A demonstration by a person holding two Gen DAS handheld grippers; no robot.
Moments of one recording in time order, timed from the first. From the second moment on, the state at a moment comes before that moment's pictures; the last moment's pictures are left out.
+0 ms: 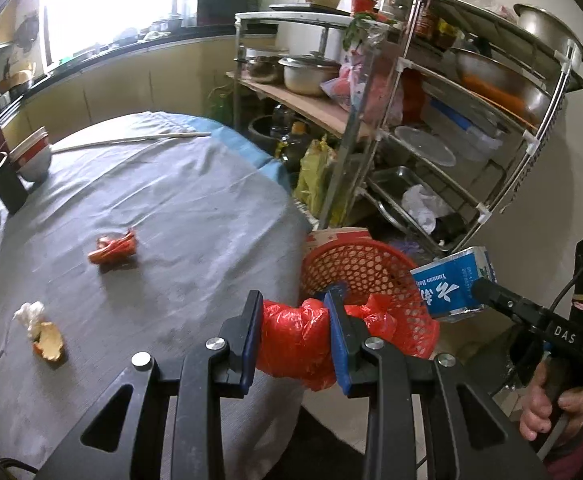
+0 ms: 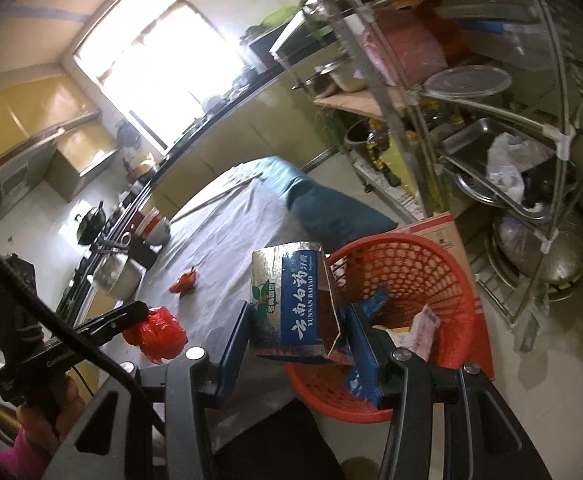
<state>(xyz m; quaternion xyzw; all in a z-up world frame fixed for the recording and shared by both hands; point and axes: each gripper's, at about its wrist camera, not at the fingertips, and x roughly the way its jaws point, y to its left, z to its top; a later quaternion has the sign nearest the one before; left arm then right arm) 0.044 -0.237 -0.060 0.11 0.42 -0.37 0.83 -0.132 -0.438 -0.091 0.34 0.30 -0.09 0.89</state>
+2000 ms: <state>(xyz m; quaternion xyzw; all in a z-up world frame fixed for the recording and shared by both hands) 0.044 -0.113 -0.049 0.19 0.36 -0.17 0.90 -0.021 -0.315 -0.049 0.26 0.31 0.01 0.91</state>
